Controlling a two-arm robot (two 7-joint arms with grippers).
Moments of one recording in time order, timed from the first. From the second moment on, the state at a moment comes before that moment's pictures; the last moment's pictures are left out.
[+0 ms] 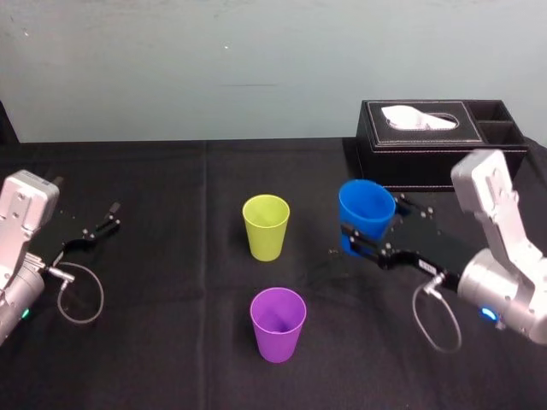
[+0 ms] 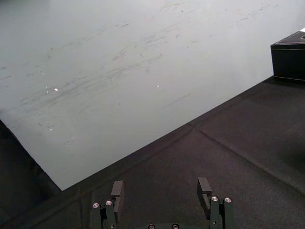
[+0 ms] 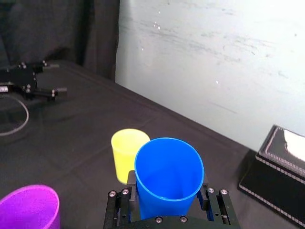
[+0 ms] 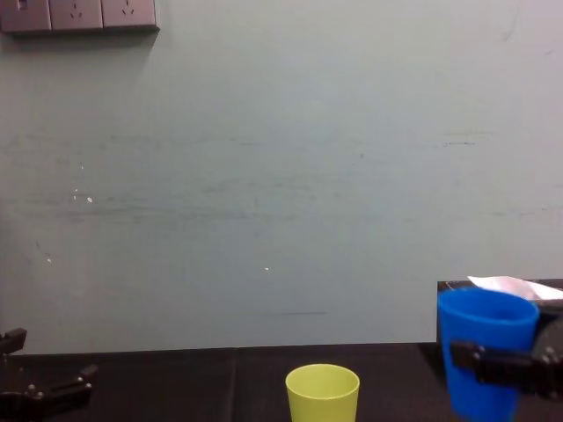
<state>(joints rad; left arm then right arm) -0.20 0.60 0.45 -1.41 -0.25 -0.12 0.03 0.04 0.51 -0.24 -1.74 0.25 0.15 0.40</state>
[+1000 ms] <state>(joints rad) -0.20 0.60 0.45 -1.41 -0.25 -0.12 0.03 0.33 0.41 -0.40 -1.63 0.21 0.27 0.40</state>
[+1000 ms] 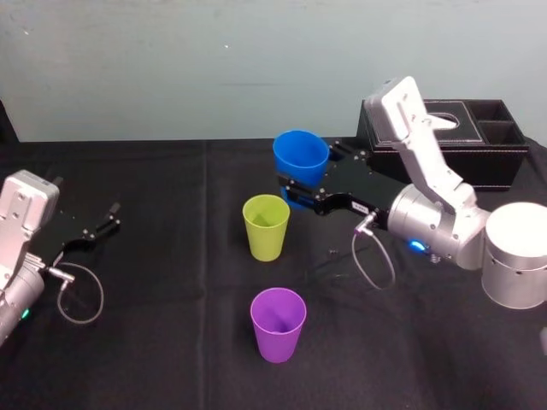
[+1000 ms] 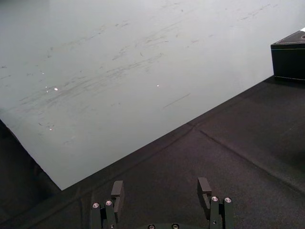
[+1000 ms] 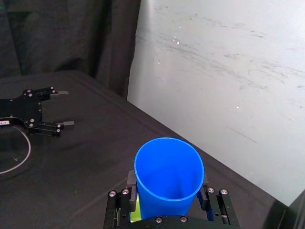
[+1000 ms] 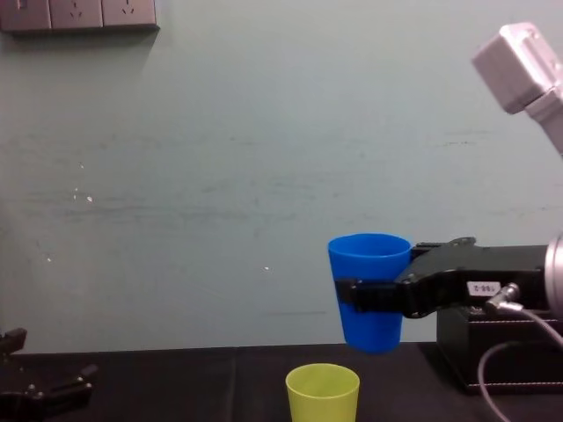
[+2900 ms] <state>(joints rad) -0.20 0.60 0.45 -1.41 -0.25 -0.12 0.03 0.41 0.31 -0.48 -1.44 0.18 0.22 0.42</state>
